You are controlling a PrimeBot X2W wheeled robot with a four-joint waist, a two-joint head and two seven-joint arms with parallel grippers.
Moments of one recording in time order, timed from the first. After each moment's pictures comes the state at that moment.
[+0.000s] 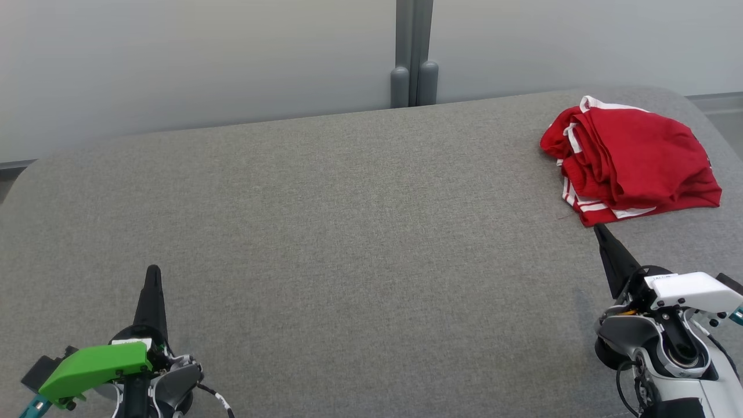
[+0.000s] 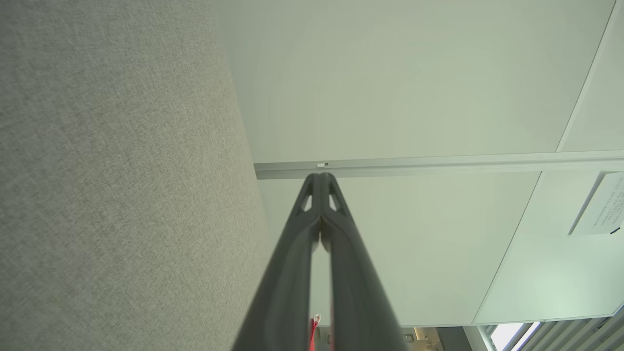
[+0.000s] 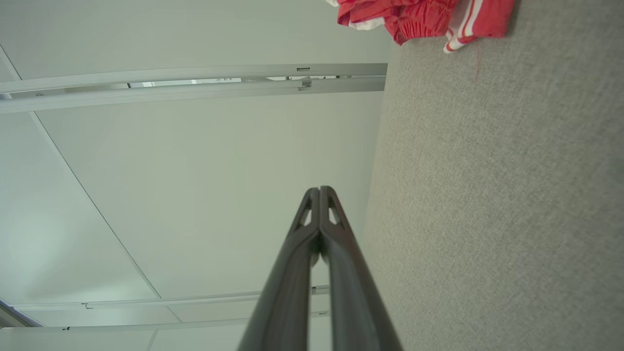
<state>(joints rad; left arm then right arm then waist) -0.11 0.05 0.05 0.24 -1.62 -0.13 -0.02 -0.26 -0.07 -0.17 0.40 1.59 0.13 0.23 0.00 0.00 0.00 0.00</state>
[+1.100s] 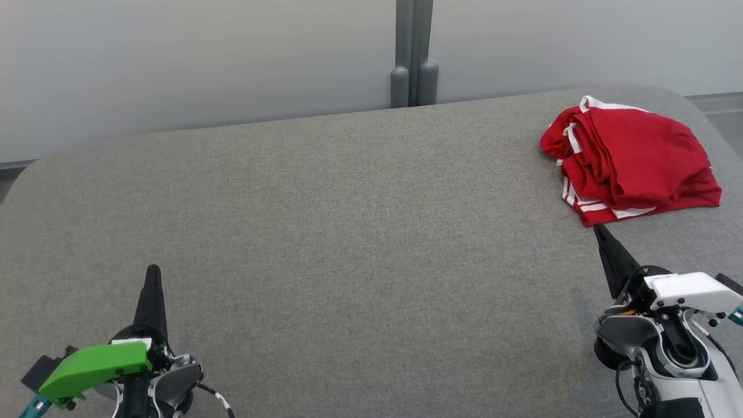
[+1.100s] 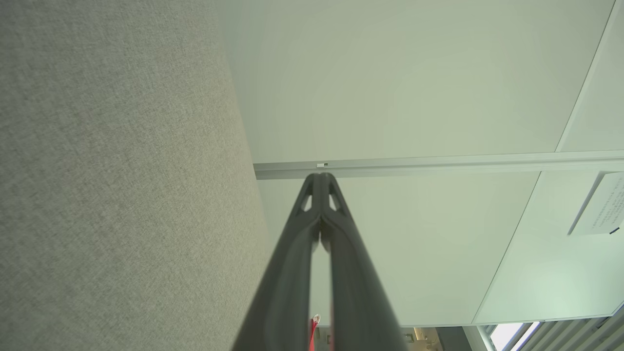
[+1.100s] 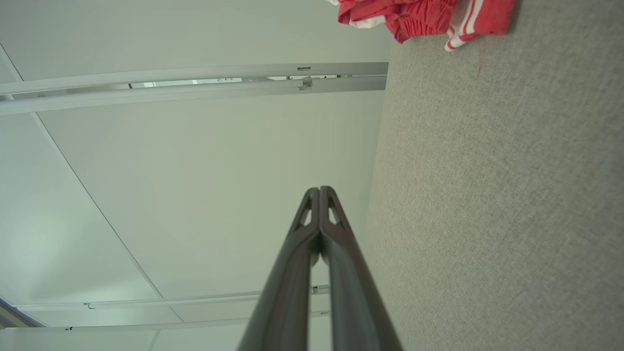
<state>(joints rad) -0.11 0.05 0.06 0.24 -1.62 -0.13 -0.02 -0.26 -0.06 -0.17 0.41 1.59 0.13 0.24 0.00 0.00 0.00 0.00</state>
